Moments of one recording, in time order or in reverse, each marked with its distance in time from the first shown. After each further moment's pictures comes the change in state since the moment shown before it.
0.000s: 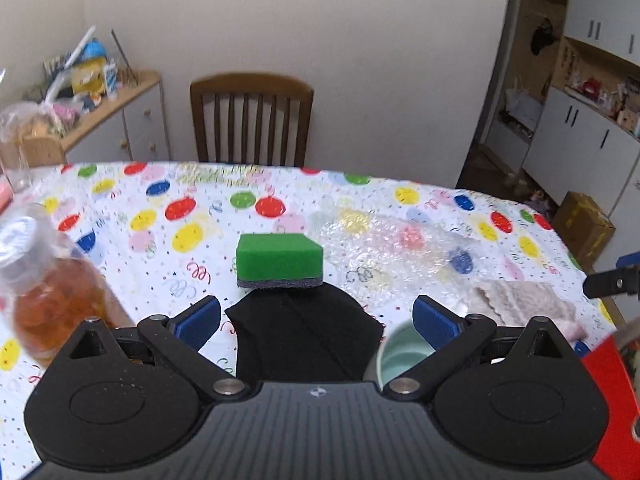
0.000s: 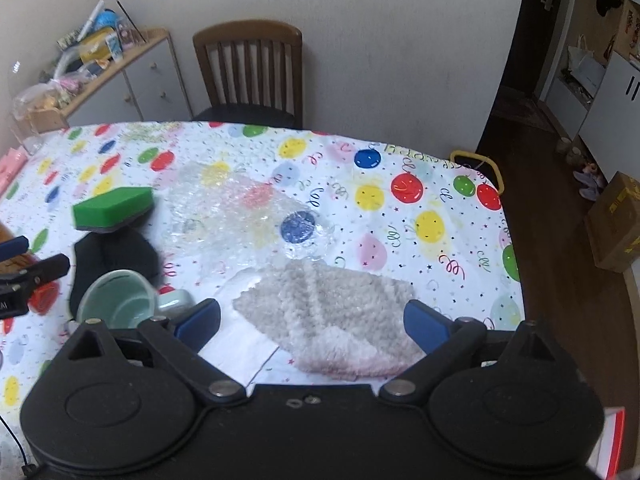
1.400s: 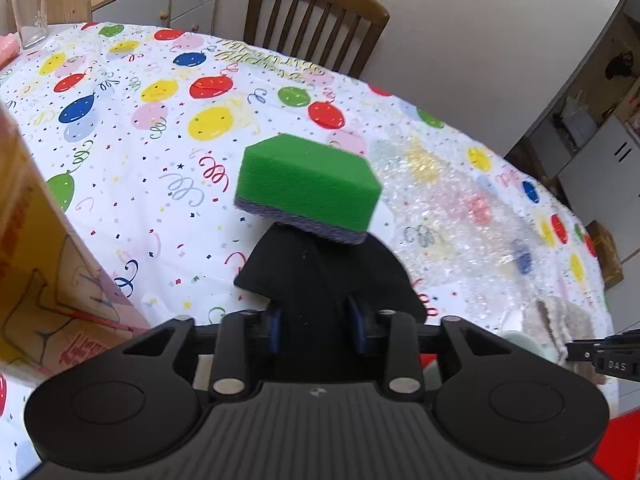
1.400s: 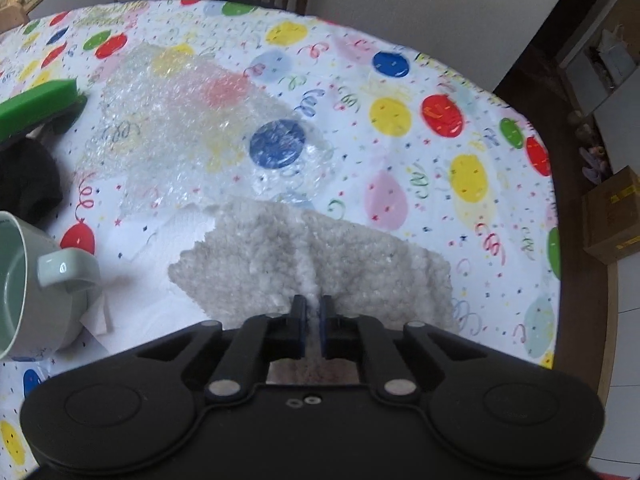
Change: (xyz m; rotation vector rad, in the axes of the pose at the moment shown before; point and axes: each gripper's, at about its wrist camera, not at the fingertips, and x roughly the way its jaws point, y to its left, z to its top) left arm 0.090 0.045 -0.013 -0.308 0.258 0.021; right arm 0.108 0.003 0.006 -0.120 0.269 -0.077
